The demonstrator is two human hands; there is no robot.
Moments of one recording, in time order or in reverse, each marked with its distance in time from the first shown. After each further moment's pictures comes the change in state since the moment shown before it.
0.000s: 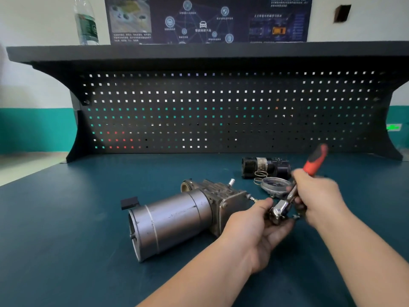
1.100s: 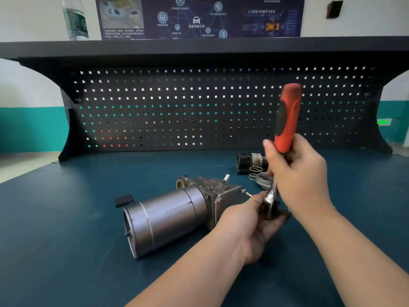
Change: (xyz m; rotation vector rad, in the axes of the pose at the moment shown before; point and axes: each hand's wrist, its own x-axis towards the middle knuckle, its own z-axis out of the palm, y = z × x) left_hand -0.003 0.004 0.000 -0.005 -0.025 -0.010; right_hand -0.041 -0.020 0.006 -0.078 -0.125 -0.878
